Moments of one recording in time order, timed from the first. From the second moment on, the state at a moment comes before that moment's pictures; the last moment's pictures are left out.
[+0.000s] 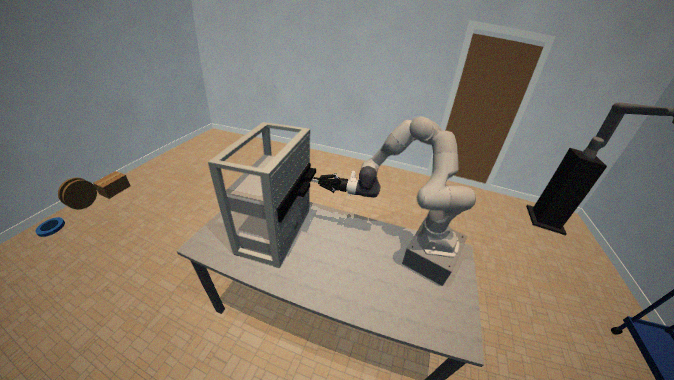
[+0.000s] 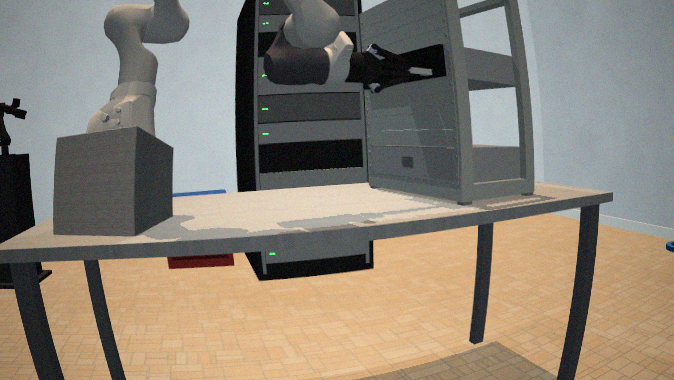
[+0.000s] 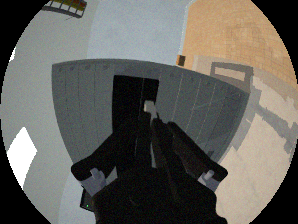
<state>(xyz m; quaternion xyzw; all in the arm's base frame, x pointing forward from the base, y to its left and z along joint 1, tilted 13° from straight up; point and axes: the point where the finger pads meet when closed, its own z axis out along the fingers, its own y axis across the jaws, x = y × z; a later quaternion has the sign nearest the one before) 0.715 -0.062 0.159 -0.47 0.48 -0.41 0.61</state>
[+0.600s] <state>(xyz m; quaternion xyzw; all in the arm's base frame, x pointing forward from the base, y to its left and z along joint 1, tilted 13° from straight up) 0.717 -0.062 0.160 -0.47 0.48 -0.41 0.61</state>
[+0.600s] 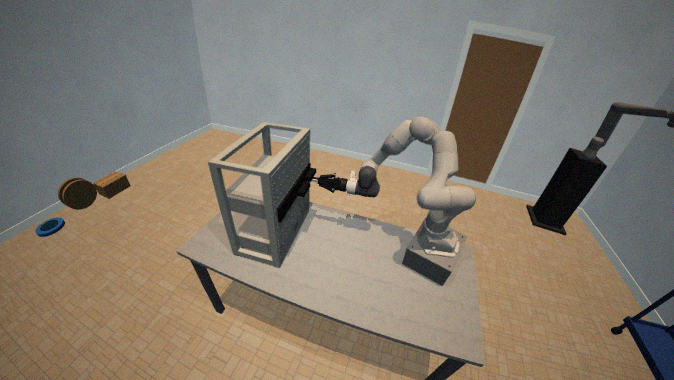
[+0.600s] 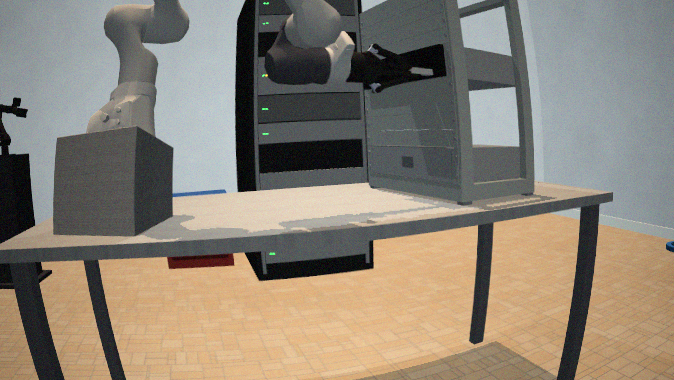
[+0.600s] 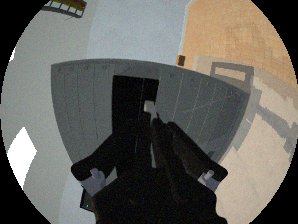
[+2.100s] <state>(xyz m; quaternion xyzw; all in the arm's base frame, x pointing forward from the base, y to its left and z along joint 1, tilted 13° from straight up) 0.663 -0.076 0.152 -0.47 0.49 -0.41 0.60</state>
